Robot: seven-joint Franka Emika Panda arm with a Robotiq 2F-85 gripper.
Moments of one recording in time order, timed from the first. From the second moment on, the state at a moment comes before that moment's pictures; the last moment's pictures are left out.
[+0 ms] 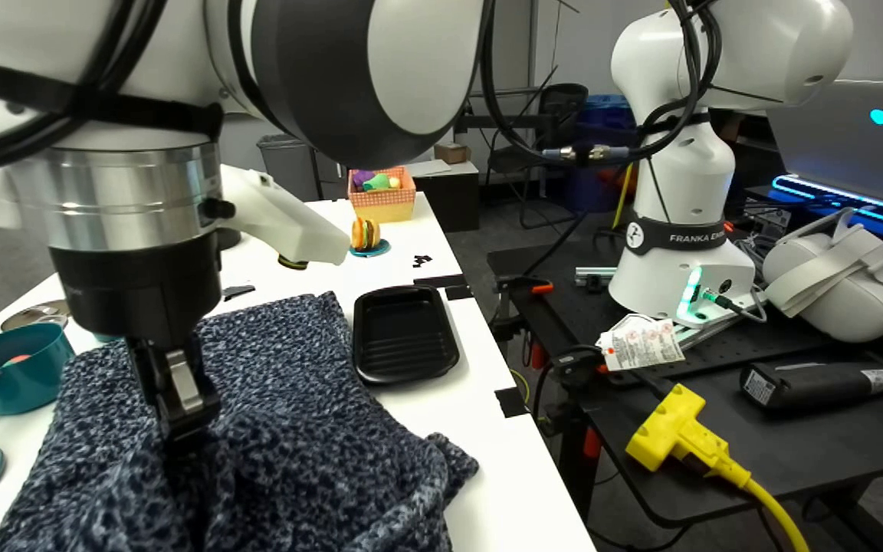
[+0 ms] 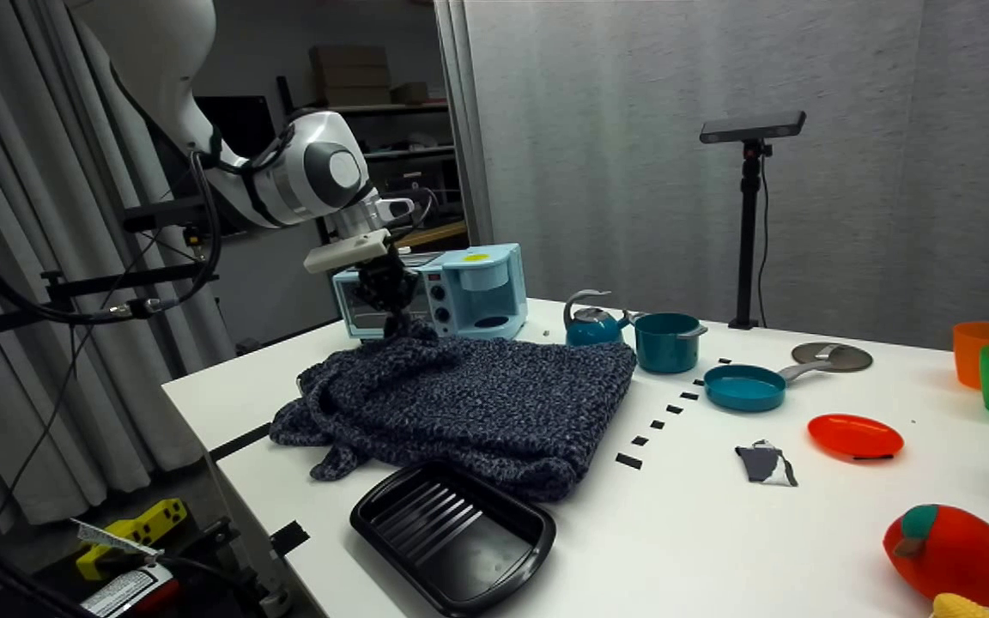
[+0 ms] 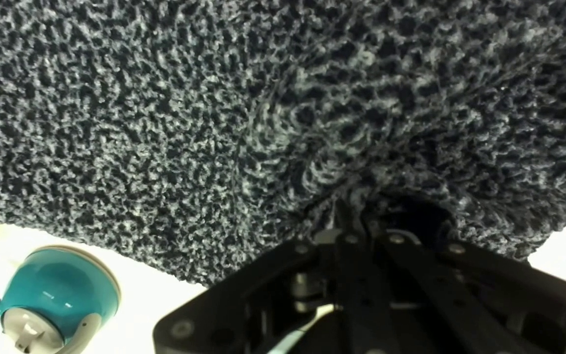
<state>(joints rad) 0.28 0.33 0.12 -2.10 -0.27 2.60 0.03</state>
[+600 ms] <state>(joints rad) 0.25 0.36 0.19 -2.10 -0.08 2.73 -0.02</state>
